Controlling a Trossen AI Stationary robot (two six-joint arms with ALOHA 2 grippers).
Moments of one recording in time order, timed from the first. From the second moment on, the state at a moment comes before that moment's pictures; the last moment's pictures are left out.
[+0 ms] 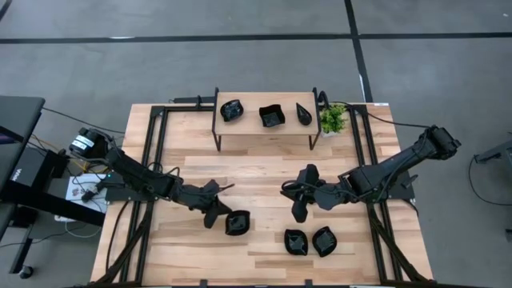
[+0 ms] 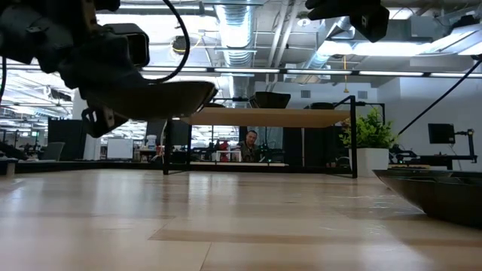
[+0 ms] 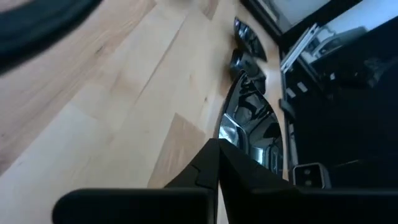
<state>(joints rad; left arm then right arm) -0.43 1.38 0.40 0.52 -0.16 -0.87 0.43 1.25 0.94 -0.26 0.54 0.74</state>
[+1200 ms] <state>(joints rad) -0.43 1.38 0.47 0.64 -0.35 -0.90 0.43 1.08 0.94 -0.26 0.52 0.34</state>
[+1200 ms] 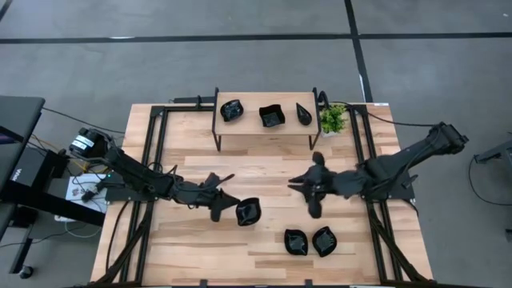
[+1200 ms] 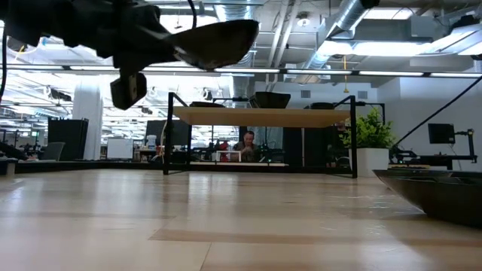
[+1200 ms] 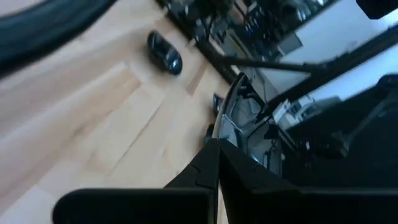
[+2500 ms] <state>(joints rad) -0.21 1.38 0.68 0.64 -0.57 -0.72 0.29 0.85 0.94 -0.41 0.52 0.12</state>
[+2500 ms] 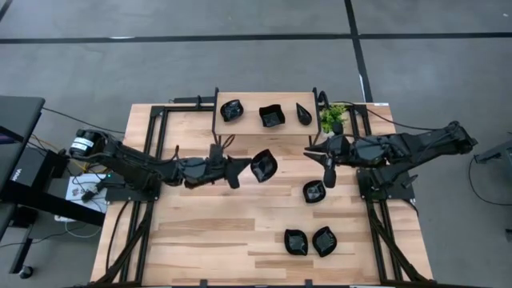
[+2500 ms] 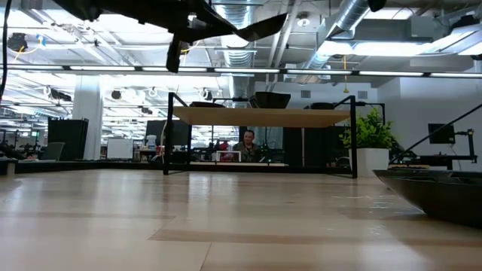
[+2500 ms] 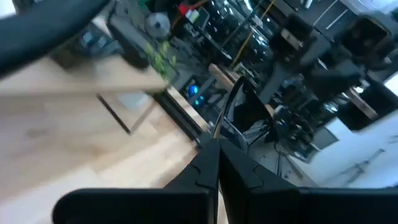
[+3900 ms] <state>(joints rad) 0.66 1.25 0.69 0.31 0.06 -0.54 0.07 1.00 0.94 -0.40 0.52 0.13</state>
